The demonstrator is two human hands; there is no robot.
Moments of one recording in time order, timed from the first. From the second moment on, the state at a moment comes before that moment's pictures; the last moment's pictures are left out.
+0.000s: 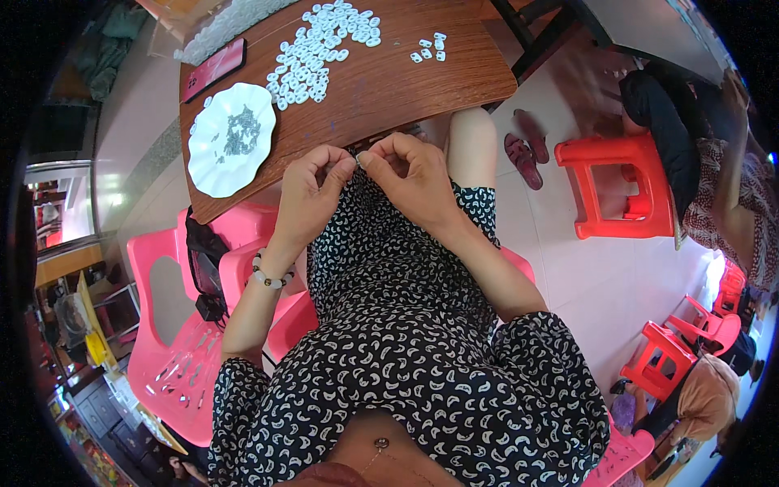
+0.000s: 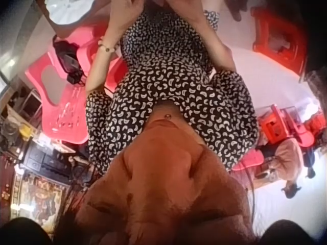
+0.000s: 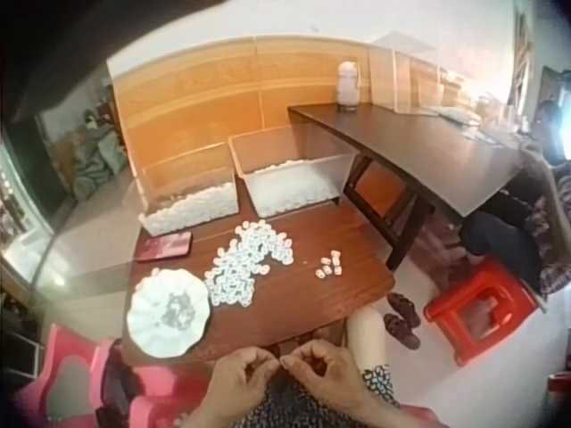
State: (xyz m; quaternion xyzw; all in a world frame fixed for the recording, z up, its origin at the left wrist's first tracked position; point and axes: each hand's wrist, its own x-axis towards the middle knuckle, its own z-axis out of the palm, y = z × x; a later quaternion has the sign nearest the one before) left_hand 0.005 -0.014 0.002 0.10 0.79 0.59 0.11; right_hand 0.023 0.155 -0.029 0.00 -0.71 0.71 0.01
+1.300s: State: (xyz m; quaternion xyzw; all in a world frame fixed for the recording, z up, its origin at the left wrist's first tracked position) left_hand 0.007 -0.012 -0.016 0.04 0.71 0.68 0.18; right_hand 0.025 0.154 -0.041 -0.03 -0.69 0.73 -0.02
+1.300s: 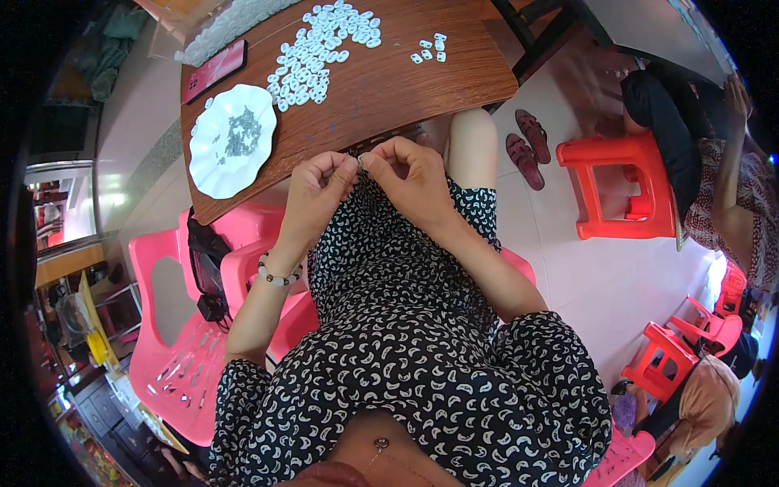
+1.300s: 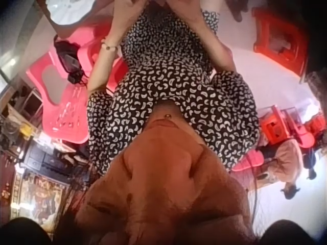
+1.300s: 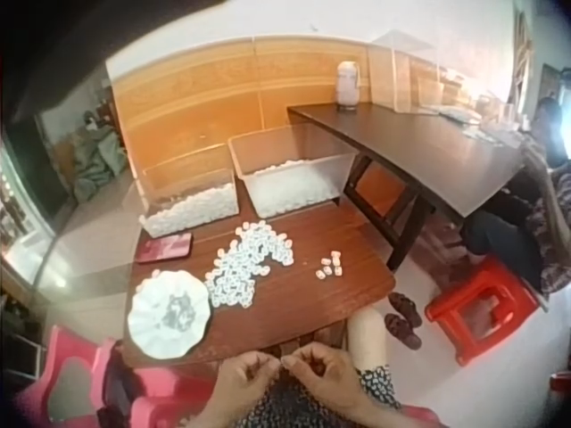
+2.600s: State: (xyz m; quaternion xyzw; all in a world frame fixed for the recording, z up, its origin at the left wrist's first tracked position) left_hand 0.010 -0.008 -0.019 0.03 0.72 0.68 0.15; right_hand 0.027 0.154 -0.037 0.00 -0.74 0.67 0.04
